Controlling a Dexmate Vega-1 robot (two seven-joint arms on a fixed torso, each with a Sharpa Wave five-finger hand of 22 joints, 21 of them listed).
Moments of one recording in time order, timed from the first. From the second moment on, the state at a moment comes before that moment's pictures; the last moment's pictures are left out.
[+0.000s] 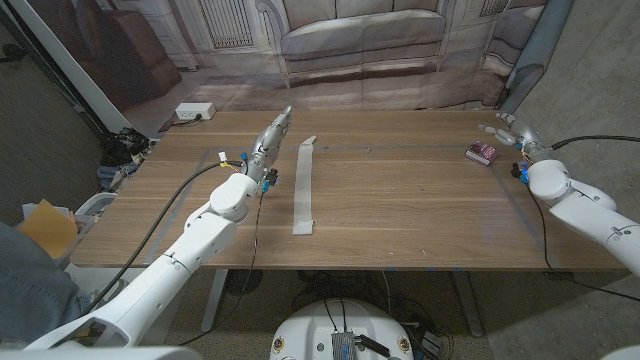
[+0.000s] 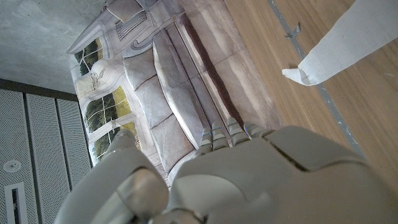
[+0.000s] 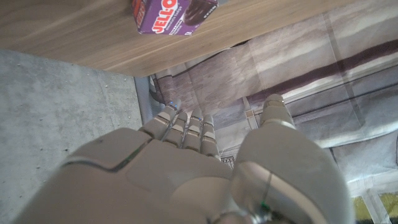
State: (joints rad) left arm 0.94 0.54 0.37 -1.67 -0.44 -0.14 0.15; left_hand 0.29 -0.02 0.23 0.01 0.21 -0.04 0.03 0.20 0.18 0.01 -0.02 0.21 0.18 -0.04 0.00 0.19 0.18 -0.16 -0.02 0.20 0.18; right arm -0.82 -0.93 -0.35 -1.32 0.05 0.02 -0.33; right_hand 0.72 0.10 0.15 -0.17 0.20 0.15 0.04 0.19 0.20 0.15 0.04 0.20 0.19 0.04 0.01 0.17 0.18 0.16 -0.04 0.19 0.18
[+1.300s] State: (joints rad) left arm 0.95 0.55 0.37 -1.69 -0.44 -0.16 0.15; left_hand 0.29 -0.02 0.22 0.02 0.21 -0.04 0.03 0.20 0.18 0.01 -0.02 0.21 0.18 -0.04 0.00 0.19 0.18 -0.17 0.00 0.20 0.18; right arm -0.67 -0.99 -0.51 -1.31 -0.03 -0.26 -0.08; right_hand 0.82 0.09 0.20 -0.17 0.20 0.05 0.04 0.19 0.20 0.03 0.08 0.18 0.19 -0.07 0.05 0.17 0.18 0.07 -0.04 0.18 0.18
